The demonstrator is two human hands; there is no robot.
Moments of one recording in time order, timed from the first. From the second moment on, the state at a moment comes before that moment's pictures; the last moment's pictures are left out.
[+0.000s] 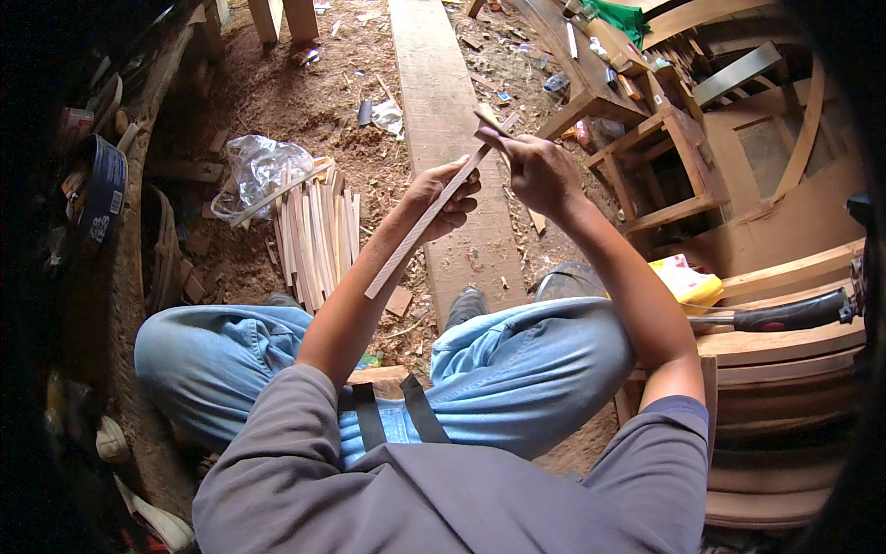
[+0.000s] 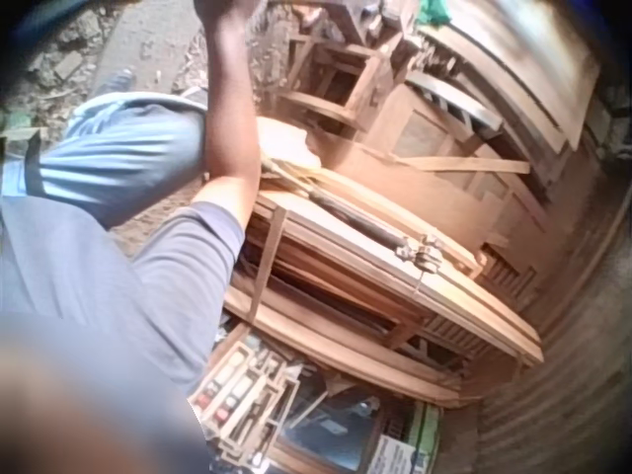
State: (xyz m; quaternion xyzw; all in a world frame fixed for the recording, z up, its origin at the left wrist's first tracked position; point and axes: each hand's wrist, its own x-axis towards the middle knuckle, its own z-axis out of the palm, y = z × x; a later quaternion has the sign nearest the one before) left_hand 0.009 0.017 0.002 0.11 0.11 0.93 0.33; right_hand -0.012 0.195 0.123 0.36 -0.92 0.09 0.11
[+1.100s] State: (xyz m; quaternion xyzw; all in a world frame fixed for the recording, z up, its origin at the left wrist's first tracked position) left_hand 0.015 0.018 0.018 0.02 0.20 0.94 0.29; right_hand -0.007 0.186 0.129 0.38 -0.92 0.10 0.06
